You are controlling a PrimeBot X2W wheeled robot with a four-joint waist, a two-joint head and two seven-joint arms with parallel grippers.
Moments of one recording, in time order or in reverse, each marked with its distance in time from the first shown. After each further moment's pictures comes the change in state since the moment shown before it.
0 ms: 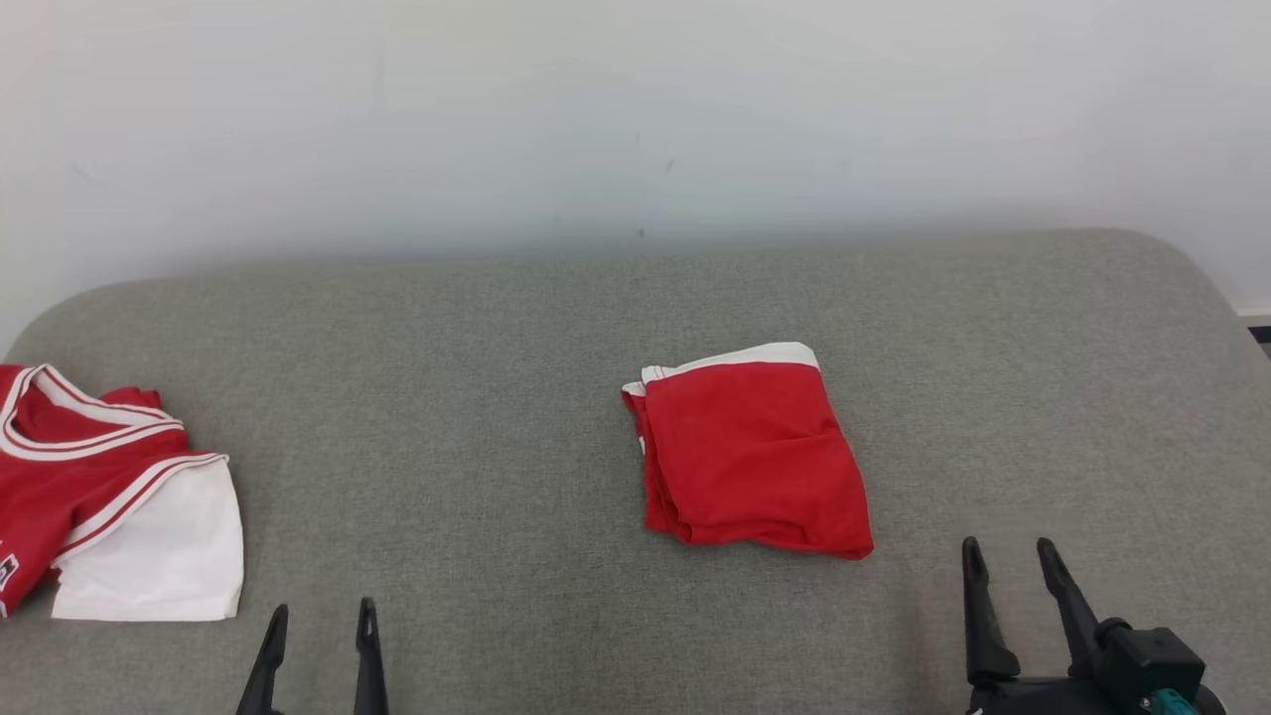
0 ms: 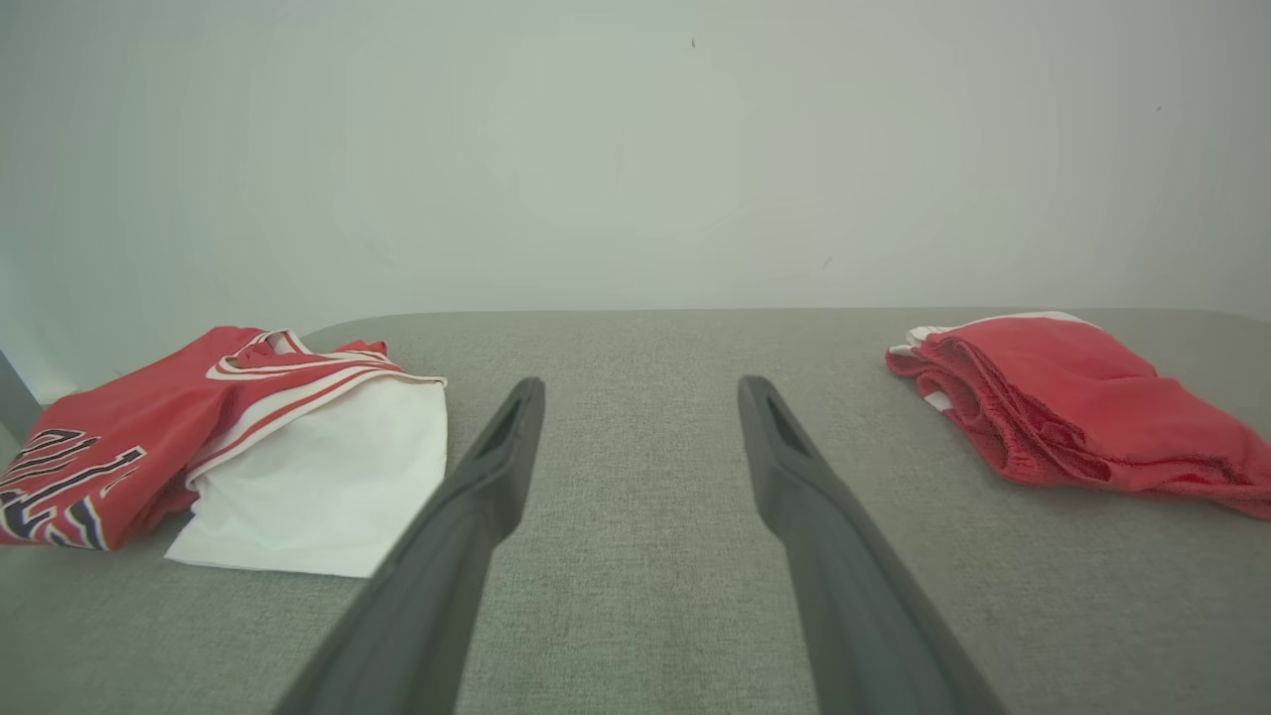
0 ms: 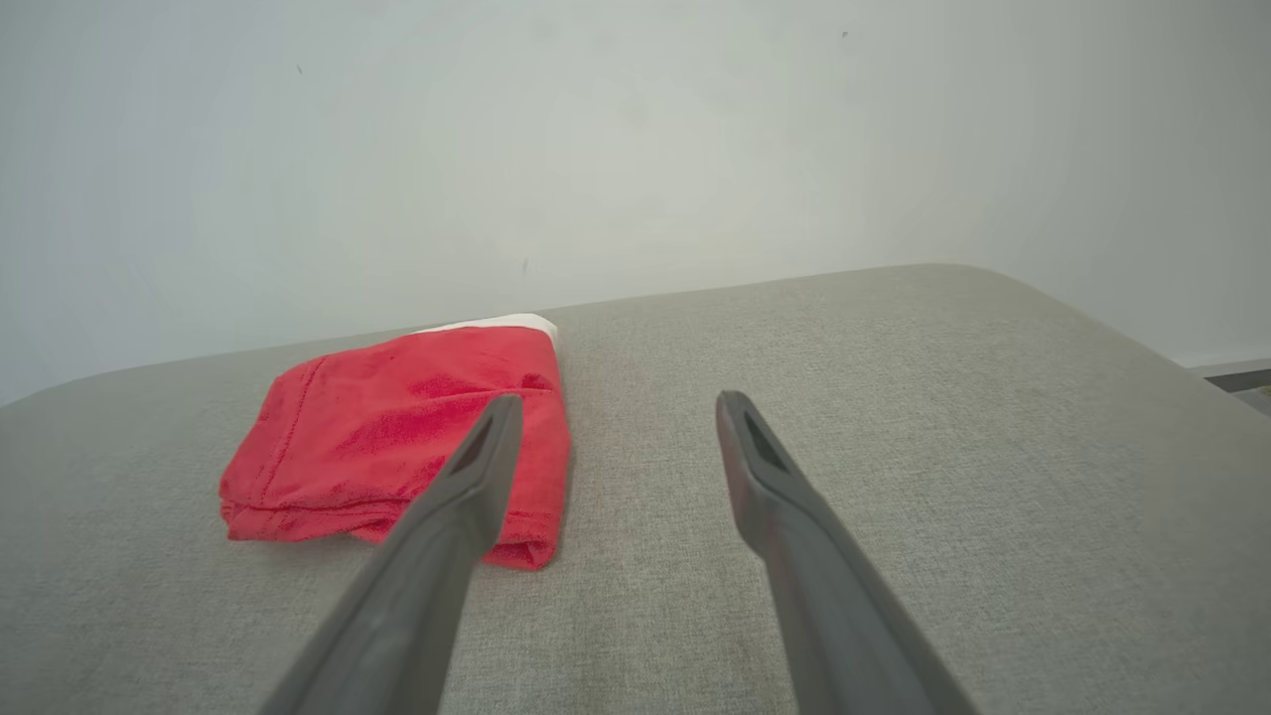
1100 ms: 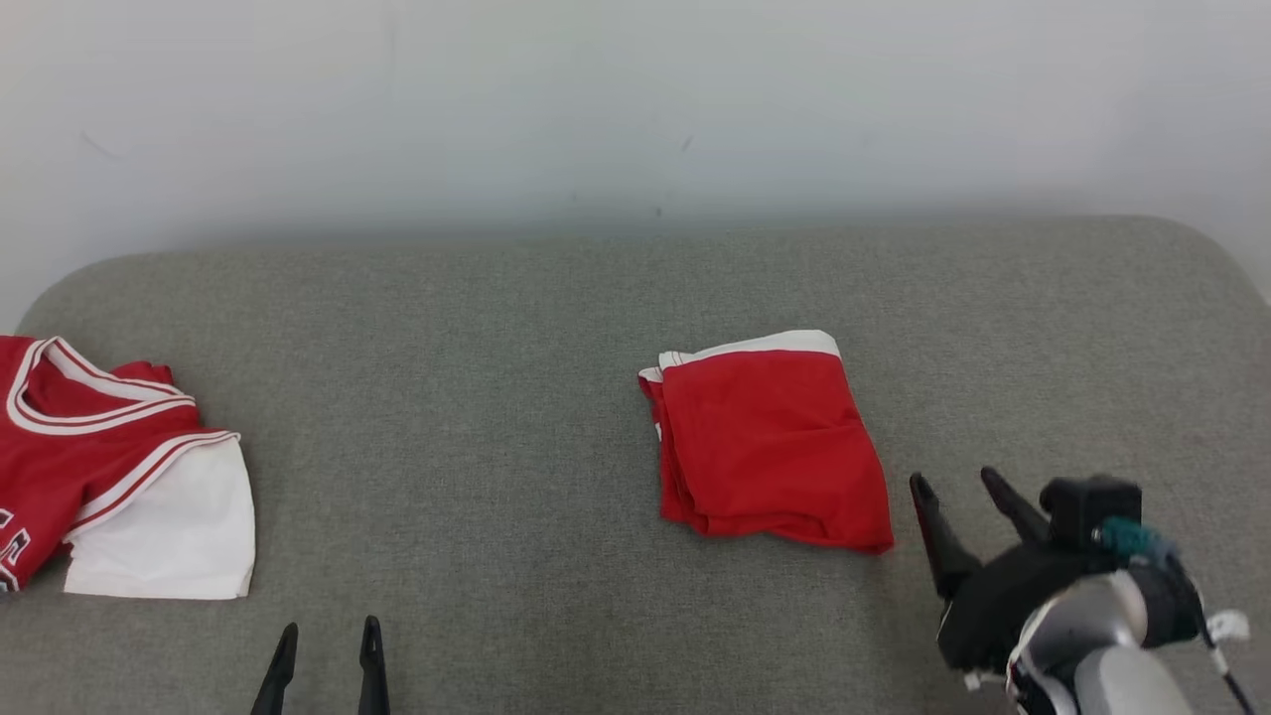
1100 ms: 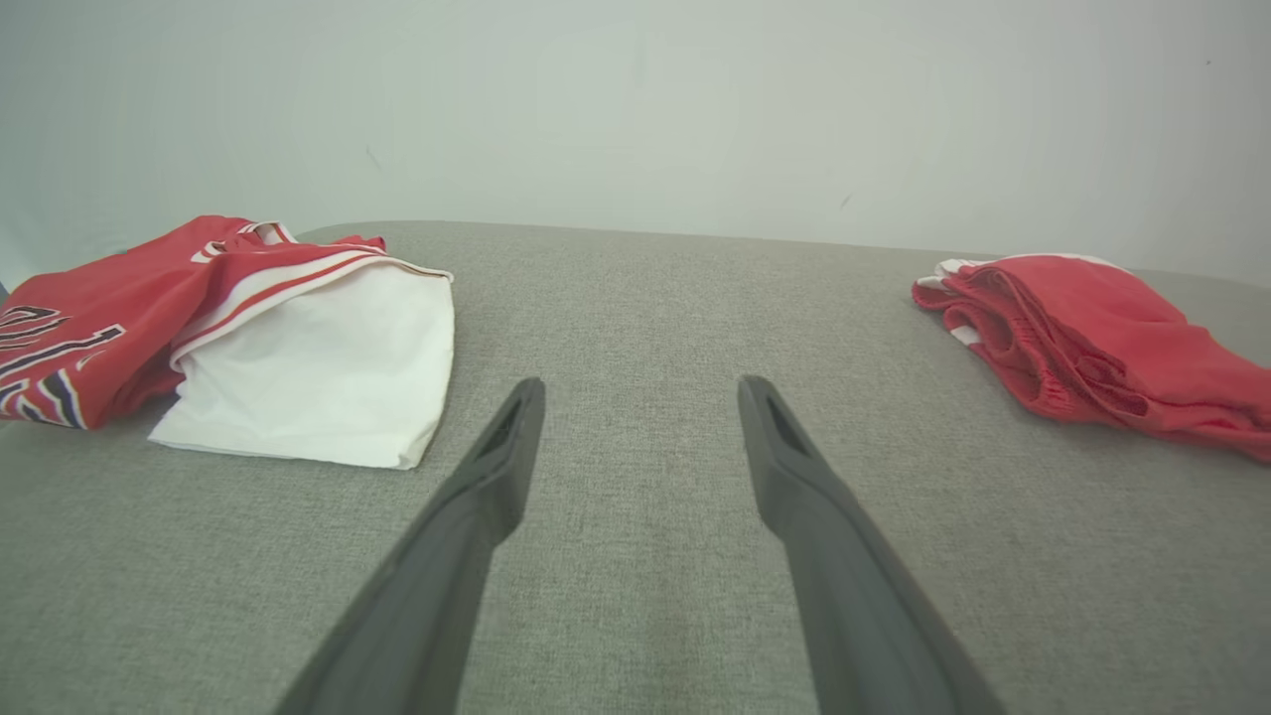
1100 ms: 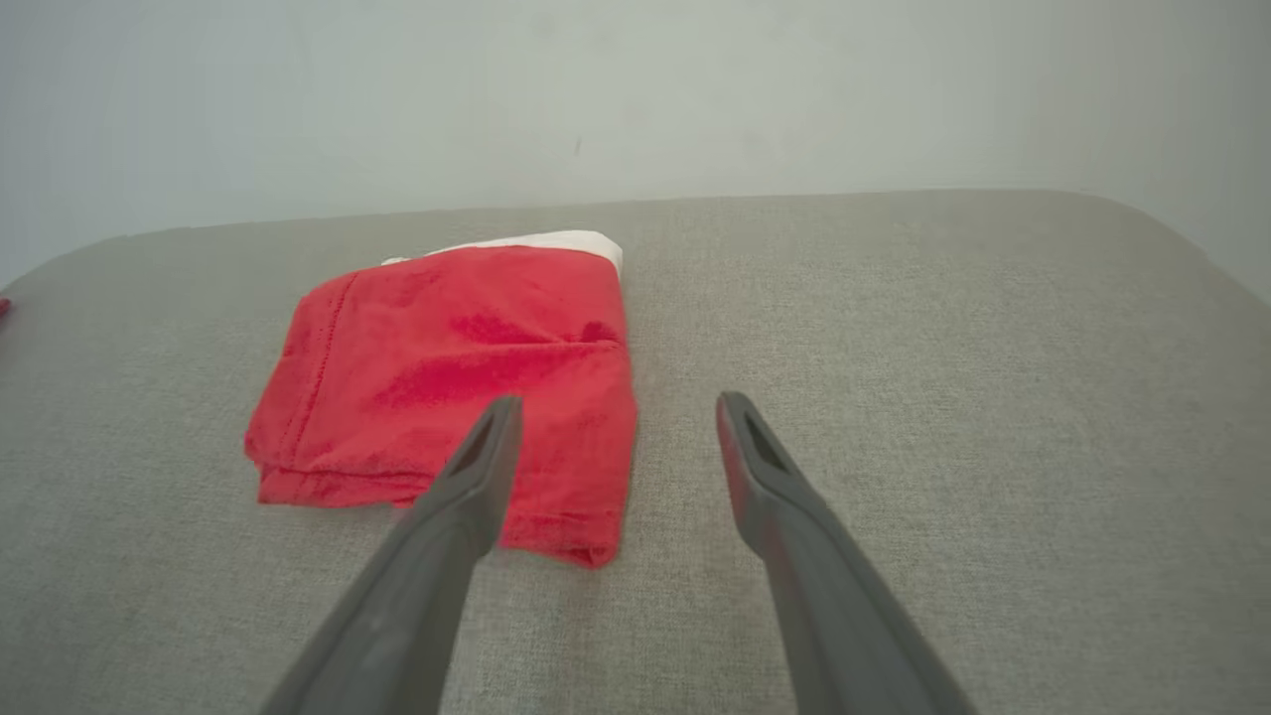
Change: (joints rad) left arm -0.005 -0.003 0.032 0.087 -0.055 -0.062 0.000; right arm -0.136 -0.064 0.079 -0.057 0.033 0.000 0.419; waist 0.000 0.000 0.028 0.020
